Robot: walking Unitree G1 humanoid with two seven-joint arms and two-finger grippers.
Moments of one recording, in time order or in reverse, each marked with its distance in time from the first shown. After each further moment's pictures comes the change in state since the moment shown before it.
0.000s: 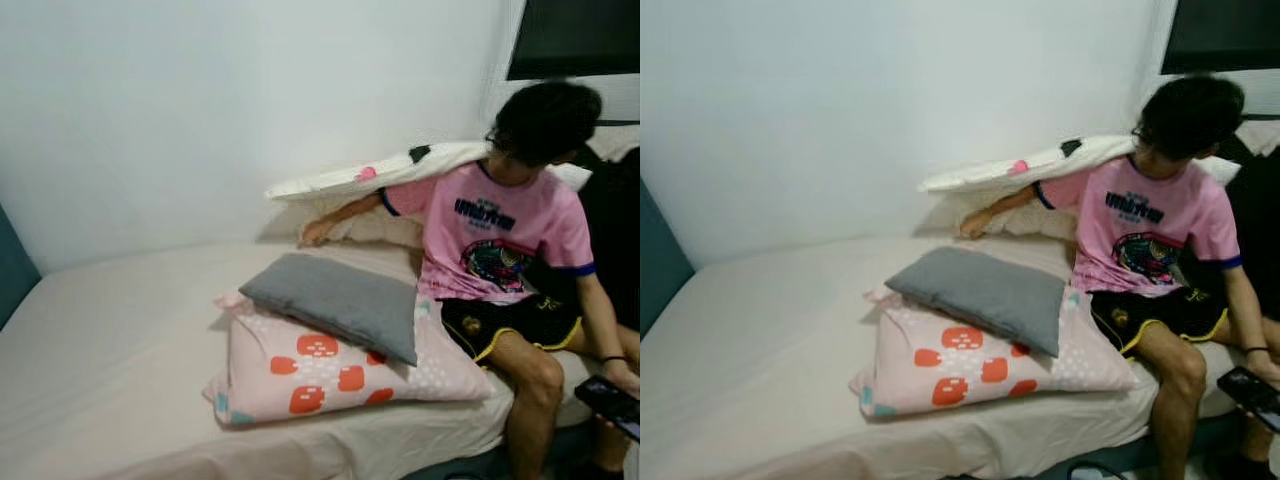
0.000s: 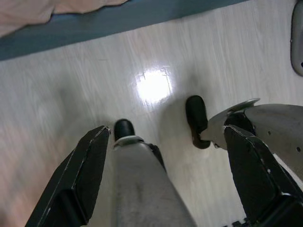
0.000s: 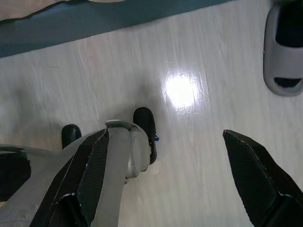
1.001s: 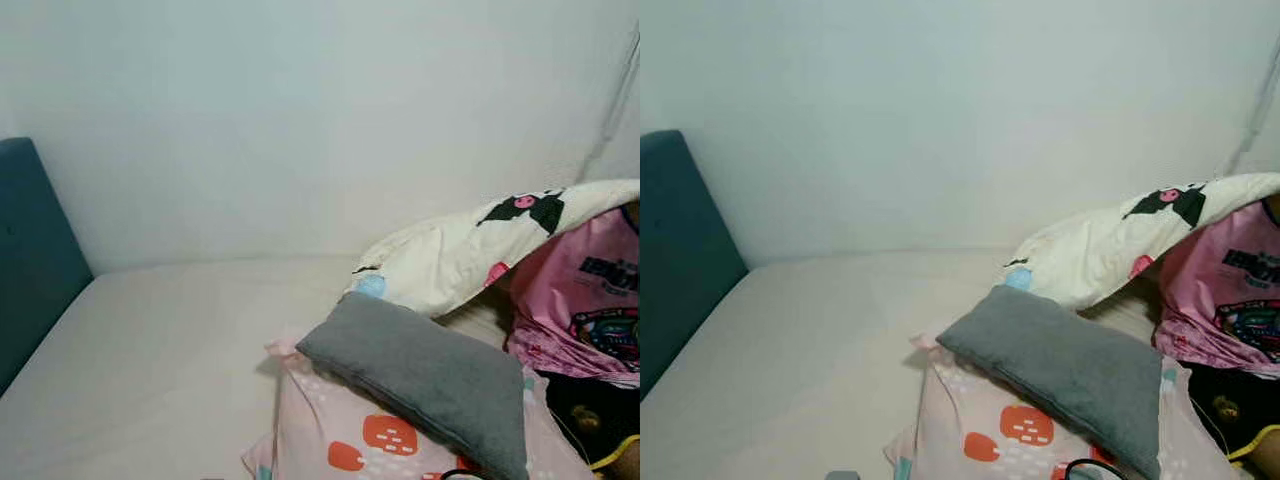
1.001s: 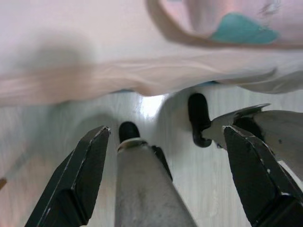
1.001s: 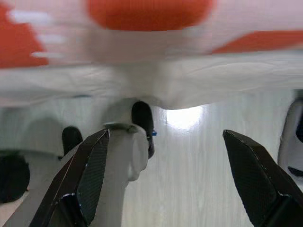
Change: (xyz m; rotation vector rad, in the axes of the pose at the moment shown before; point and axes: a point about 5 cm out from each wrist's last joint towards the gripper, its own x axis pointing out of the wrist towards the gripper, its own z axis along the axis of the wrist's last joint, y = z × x) left arm 0.000 0.004 0.007 0.003 -0.023 0.014; right arm 0.001 -0.001 0.006 0.036 -0.020 -0.029
